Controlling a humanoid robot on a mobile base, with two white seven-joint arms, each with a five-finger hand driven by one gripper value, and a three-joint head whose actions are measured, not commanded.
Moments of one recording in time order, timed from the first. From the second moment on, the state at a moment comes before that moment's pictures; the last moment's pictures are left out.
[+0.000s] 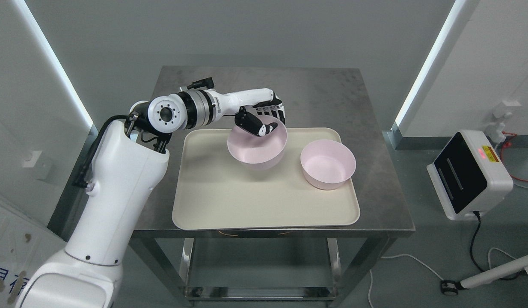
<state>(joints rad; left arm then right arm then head) -1.01 0.07 -0.36 -1.29 -0.54 0.08 -0.93 0.00 0.00 0.00 0.00 0.00 0.04 0.01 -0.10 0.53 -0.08</state>
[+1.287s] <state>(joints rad) -1.18 0.01 -0.79 -1.15 -0.35 0.08 -0.60 0.00 0.00 0.00 0.00 0.00 0.03 0.01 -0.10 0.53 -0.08</state>
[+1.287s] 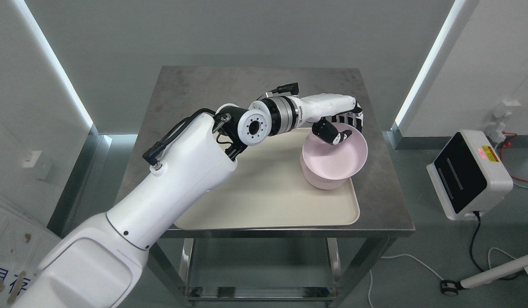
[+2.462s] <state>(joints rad) -1.17 0.00 -0.74 -1.07 -0.35 0.08 -0.58 0.00 0.00 0.00 0.00 0.00 0.03 0.01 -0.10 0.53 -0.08</state>
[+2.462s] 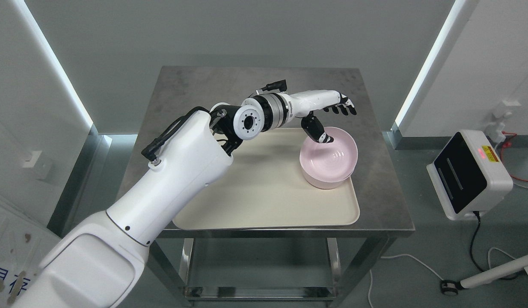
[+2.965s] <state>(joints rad) -0.99 0.00 -0.41 -1.26 -0.23 0.01 -0.59 0.00 0.00 0.00 0.00 0.05 0.03 0.01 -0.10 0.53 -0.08</state>
